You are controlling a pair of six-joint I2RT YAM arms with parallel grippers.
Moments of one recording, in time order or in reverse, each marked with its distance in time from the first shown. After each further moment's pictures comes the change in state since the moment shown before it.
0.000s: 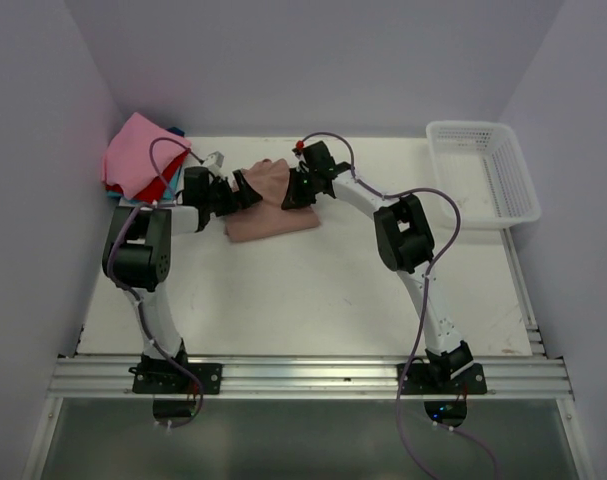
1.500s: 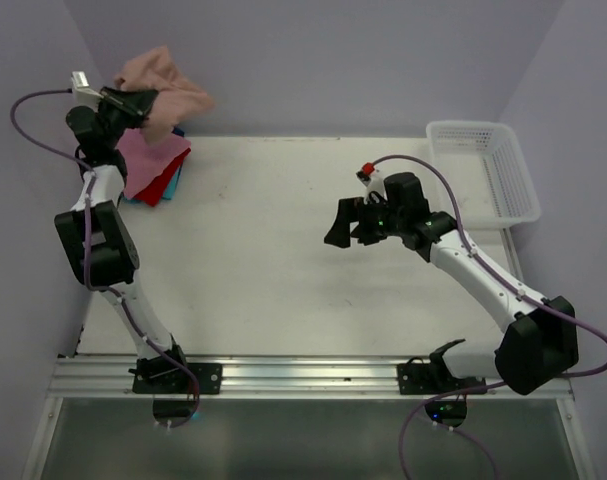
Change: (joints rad) left arm 0.399 0.077 0.536 0.327 0.271 -0.579; right arm -0.062 -1.186 -1.036 0.063 -0.056 -0.165
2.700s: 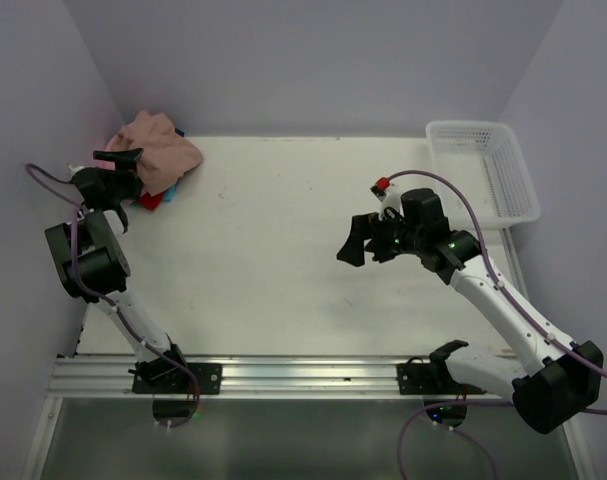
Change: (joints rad) left arm 0.151 0.021 -0.420 0.084 -0.221 -0.167; right arm 0.000 -0.214 -0.075 -0.167 0.027 -0.028
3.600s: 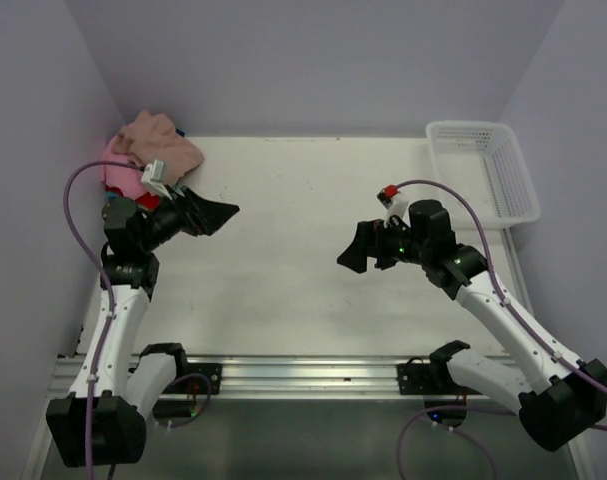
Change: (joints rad) left arm -0.383 -1.103 -0.409 -0.591 0.385 0.549; right arm 0.000 -0.085 -0.116 0.105 -0.039 0.051
